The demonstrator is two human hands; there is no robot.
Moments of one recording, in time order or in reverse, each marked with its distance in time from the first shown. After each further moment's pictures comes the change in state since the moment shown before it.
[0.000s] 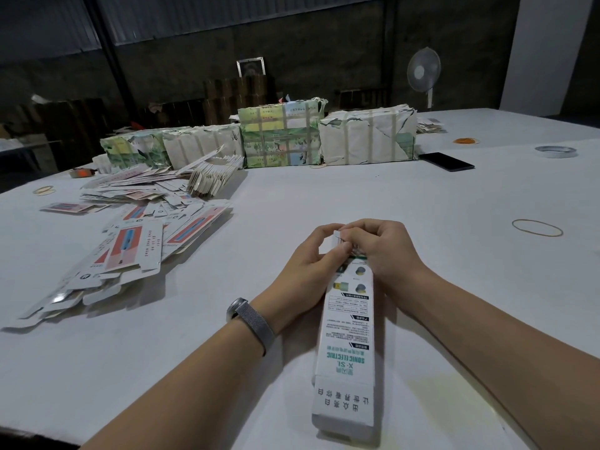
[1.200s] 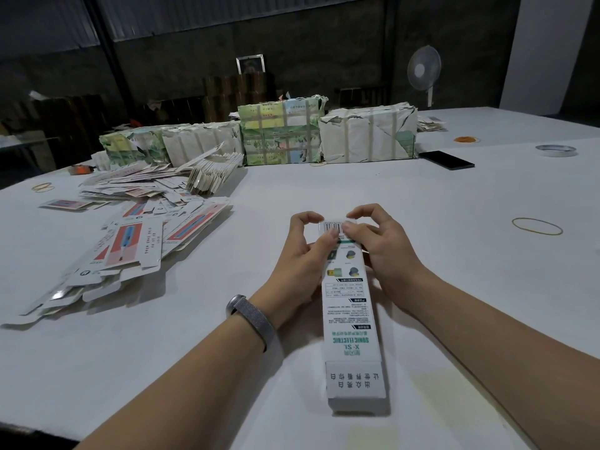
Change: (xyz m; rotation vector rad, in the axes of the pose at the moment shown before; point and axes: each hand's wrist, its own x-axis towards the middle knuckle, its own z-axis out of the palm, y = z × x) left_hand 0.000 0.004 -0.001 -0.165 0.150 0.001; right_hand 0.000 0.007 -0.002 0.090 -0.074 -0.052
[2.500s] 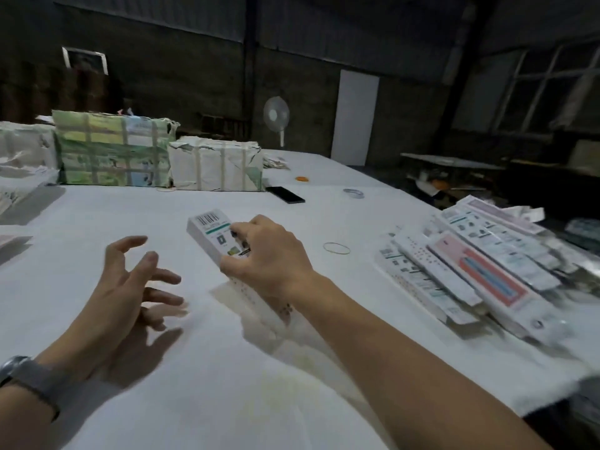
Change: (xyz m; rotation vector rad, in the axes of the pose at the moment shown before) left_hand 0.014 -0.014 -0.010 0.080 0.081 0.121; right_hand -0.028 -0.079 -0.048 -1.365 0.090 -0.214
